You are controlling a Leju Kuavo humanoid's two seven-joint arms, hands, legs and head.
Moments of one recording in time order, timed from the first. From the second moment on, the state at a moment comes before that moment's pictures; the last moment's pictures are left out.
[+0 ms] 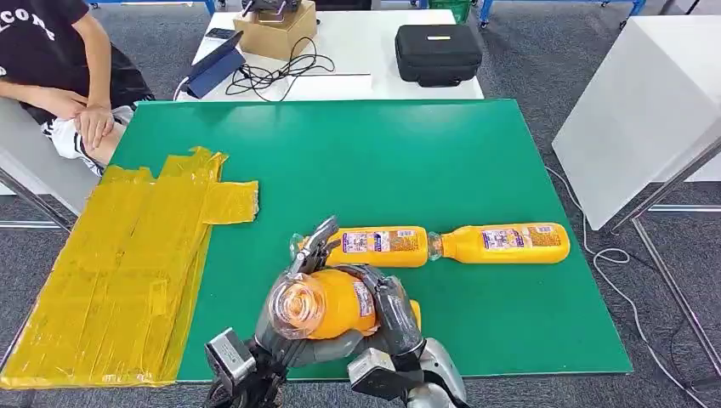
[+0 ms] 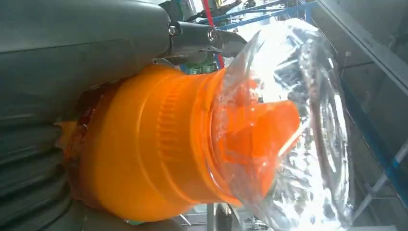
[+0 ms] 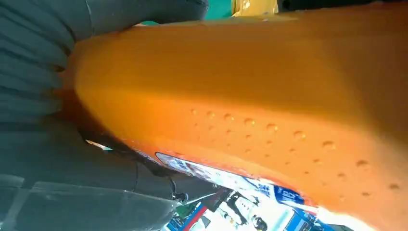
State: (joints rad) left arm -0.02 -0.07 -0.64 -1.66 -0.10 0.00 -0.53; right arm -0.10 0.06 0.72 -1.36 0.42 -0.40 -0.46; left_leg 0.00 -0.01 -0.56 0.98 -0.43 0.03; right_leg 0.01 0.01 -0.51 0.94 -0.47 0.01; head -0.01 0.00
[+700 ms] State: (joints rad) left arm 0.00 -0.08 -0.63 -1.66 -0.10 0.00 -0.55; right arm -0.07 0.06 0.70 -1.42 0.41 -0.43 -0.47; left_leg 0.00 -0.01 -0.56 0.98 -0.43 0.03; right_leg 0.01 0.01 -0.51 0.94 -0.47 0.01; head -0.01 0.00
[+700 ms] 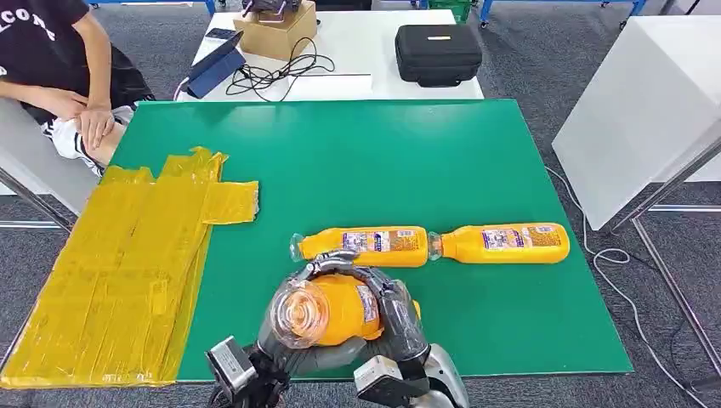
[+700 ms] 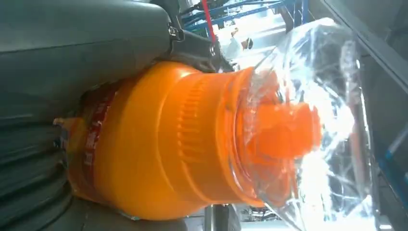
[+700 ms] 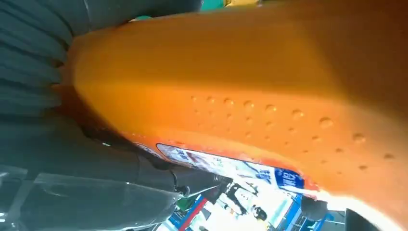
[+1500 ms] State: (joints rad) left arm 0.00 -0.08 -0.62 -1.67 -0.06 0.02 -0.56; right arm -0.06 0.05 0.69 -1.44 0.41 -0.45 -0.47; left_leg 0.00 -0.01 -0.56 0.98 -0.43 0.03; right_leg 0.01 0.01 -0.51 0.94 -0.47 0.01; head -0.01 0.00
